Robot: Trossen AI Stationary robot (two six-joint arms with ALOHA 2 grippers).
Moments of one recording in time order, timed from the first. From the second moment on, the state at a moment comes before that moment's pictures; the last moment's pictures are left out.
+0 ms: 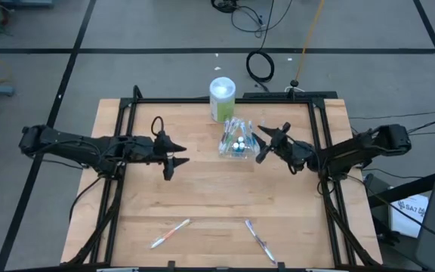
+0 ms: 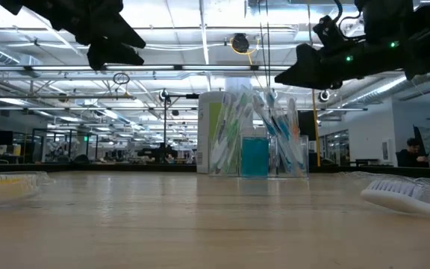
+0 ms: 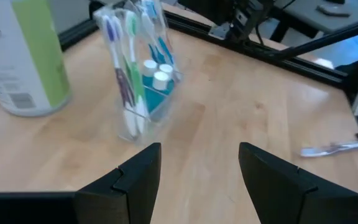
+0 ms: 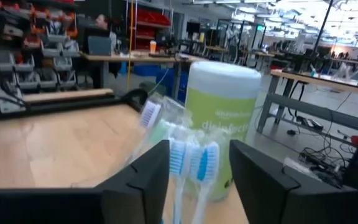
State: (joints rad) left arm -0.08 0.93 0.64 -0.14 -0.23 -0.35; right arm 0.00 1.29 0.31 1.01 0.70 -0.11
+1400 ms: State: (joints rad) left arm -0.69 1.66 0.76 -0.09 -0.15 -1.15; right arm -0.14 1.21 0.31 1.47 0.26 -0.28
